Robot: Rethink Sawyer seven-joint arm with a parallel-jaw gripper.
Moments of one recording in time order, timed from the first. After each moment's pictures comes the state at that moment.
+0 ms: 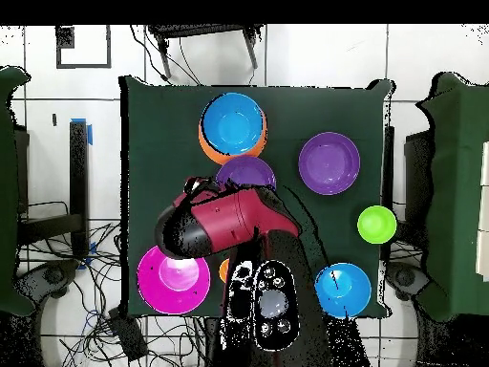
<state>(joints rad) -0.16 -0.86 0.12 1.75 -0.49 0.38 2.33</state>
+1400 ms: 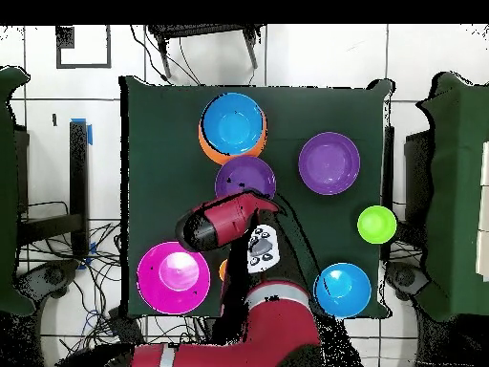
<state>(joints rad) -0.12 -0.53 0.05 1.67 -0.53 0.39 2.33</state>
